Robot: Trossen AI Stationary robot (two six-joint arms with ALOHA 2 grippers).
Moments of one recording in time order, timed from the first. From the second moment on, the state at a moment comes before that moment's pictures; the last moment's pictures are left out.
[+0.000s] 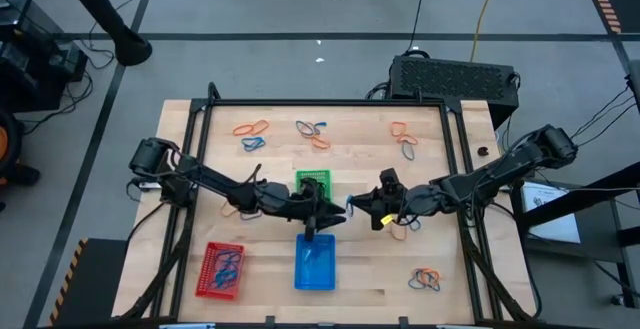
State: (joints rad) left arm -0.22 1.75 0.86 0.85 -0.06 -0.65; right arm 0.37 1.24 0.70 0.28 0.47 1.01
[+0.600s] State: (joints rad) left arm -0.21 1.75 0.86 0.91 -0.18 -0.65; right arm 0.35 1.24 0.70 0.28 0.50 1.03
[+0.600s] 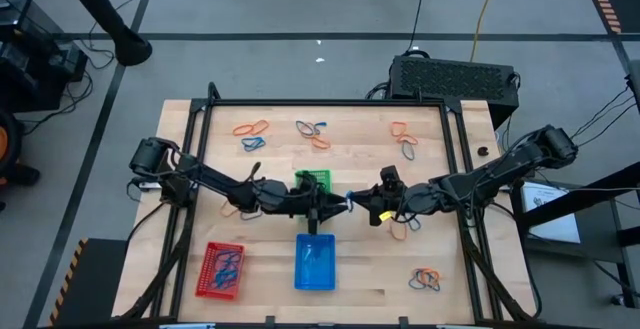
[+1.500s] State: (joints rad) left arm -0.20 1.75 0.86 0.90 -0.24 -0.65; right arm 0.35 1.24 0.70 0.27 0.49 1.05
